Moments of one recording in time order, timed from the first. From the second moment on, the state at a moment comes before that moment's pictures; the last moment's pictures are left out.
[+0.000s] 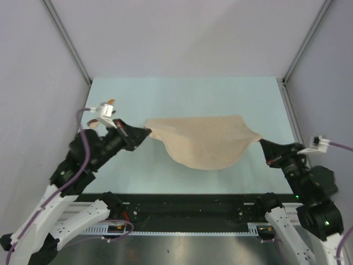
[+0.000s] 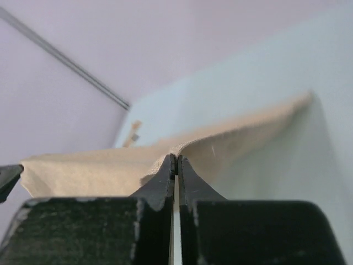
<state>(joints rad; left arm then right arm) -0.68 0.66 0.96 -0.54 -0.05 -0.77 0.32 0.26 0.85 -0.69 0.10 0.72</state>
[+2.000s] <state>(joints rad) -0.23 1.35 0.82 -0.45 0.07 -0.67 -0.05 1.08 0.62 -0.40 -0.22 0.67</state>
